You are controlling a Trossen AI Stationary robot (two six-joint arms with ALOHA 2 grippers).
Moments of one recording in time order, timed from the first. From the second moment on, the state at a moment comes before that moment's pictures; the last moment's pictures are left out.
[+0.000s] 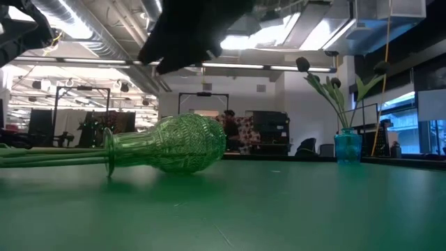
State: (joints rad) left arm -1.34 0.75 0.57 0.45 -0.68 -0.10; right arm 0.27 2.04 1.62 -0.28 0.30 0.11
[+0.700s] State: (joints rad) left arm -1.34 0.74 0.57 0.37 -0.80 -0.10; right arm 0.20 2.22 1.80 -0.46 -0.02 -0.16
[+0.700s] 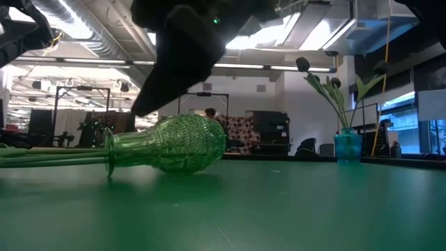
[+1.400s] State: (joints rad) left arm -1.34 0.74 0.57 0.38 -0.84 -0.10; right arm 0.20 2.29 1.80 -0.49 -0.05 -0.22
